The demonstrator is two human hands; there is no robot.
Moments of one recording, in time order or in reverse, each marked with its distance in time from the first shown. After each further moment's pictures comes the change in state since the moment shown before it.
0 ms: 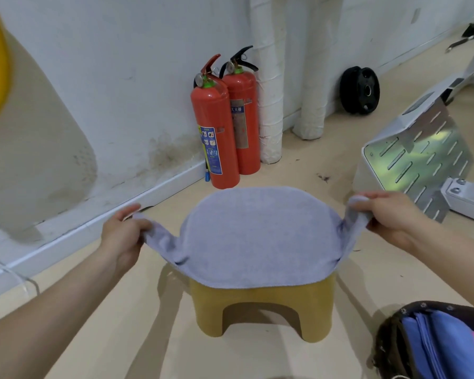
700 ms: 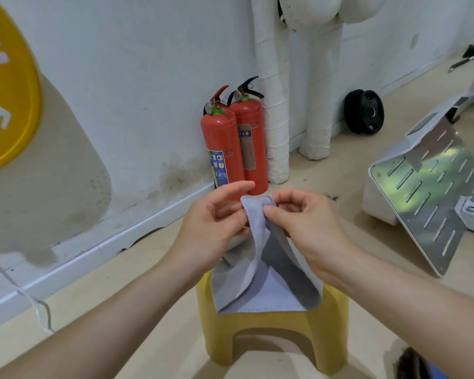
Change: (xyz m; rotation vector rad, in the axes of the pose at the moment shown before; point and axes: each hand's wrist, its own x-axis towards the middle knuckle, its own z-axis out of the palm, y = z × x) left_hand -0.133 0.061 0.082 0.147 -0.666 0.481; right_hand -0.113 -0.048 0.111 0.105 -0.295 -0.362
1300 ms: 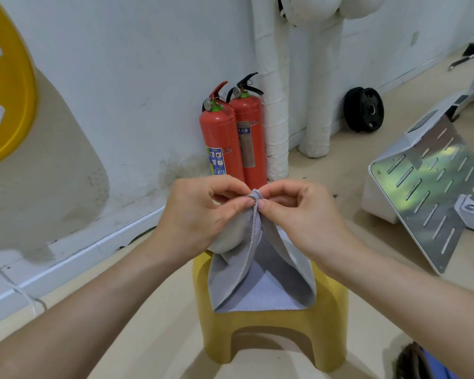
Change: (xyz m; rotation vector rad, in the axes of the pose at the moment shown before) left_hand 0.015 0.011 -0.016 0.601 0.085 0.467; right_hand 0.001 -0.008 0.000 -0.072 -0.109 -0.204
